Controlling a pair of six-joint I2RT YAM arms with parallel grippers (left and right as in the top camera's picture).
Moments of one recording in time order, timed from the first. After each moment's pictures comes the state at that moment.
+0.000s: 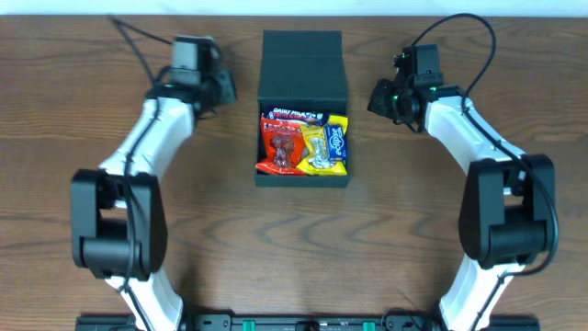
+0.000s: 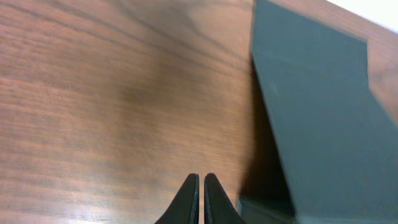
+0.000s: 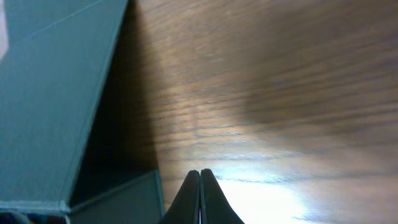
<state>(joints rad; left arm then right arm) -0.08 1.93 1.37 -0.31 0.19 -0.38 0.13 2.01 1.39 -0.36 -0.23 0.49</state>
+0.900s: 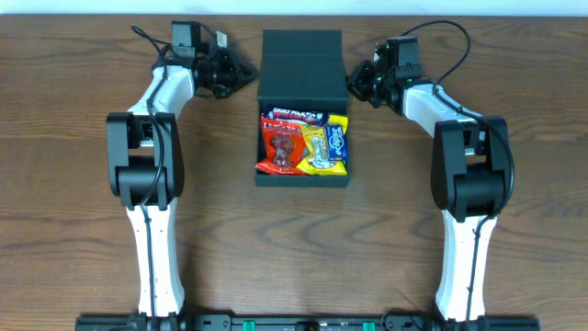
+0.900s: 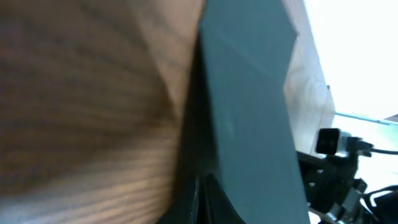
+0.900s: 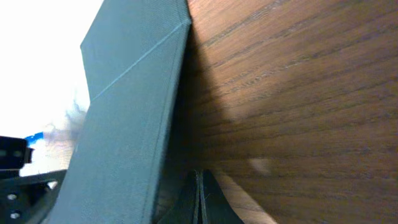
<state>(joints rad) -0.03 2.45 1.87 -0.42 0.80 -0.68 0.13 2.37 1.64 -0.11 -0.53 0.81</state>
